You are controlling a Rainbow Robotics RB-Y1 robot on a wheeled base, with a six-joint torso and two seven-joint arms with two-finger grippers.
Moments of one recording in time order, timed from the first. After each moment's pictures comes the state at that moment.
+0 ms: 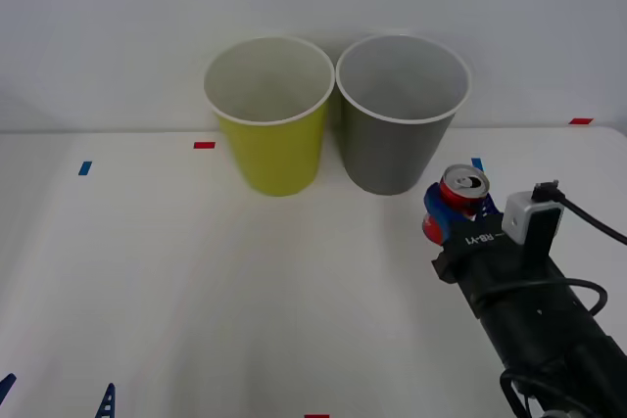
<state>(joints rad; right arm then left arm) 0.44 -0.26 0.27 -2.36 -0.04 0.25 1.40 1.14 0.39 -0.13 -2.08 0.10 -0.61 -1.56</state>
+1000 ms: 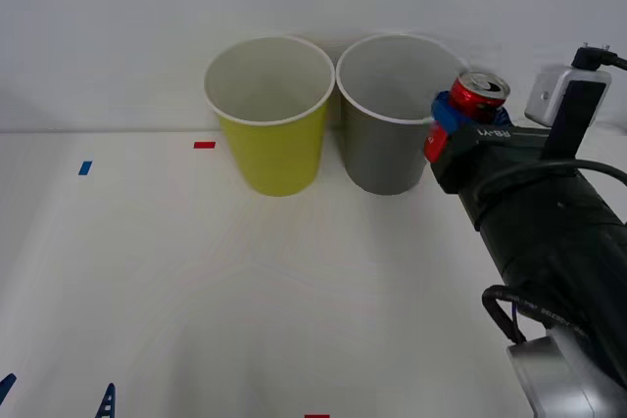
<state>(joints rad) 0.08 -0.30 0.38 -2.60 0.36 0.86 0.94 1.14 0.39 -0.13 -2.08 0.10 -0.61 -1.56</state>
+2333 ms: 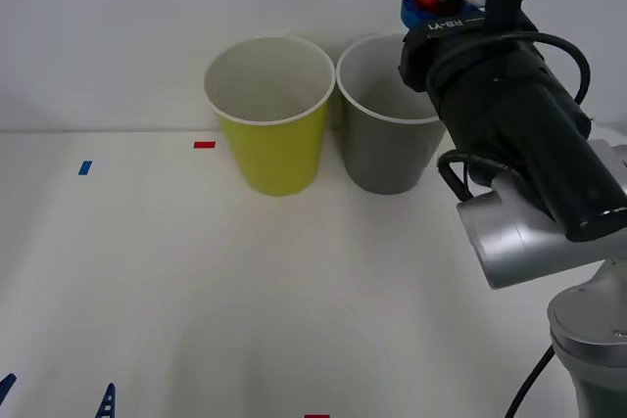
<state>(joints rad) -0.34 -0.25 0.28 -2.30 0.25 0.86 1.18 1.14 0.39 -0.13 -2.08 0.10 -0.61 -1.56</state>
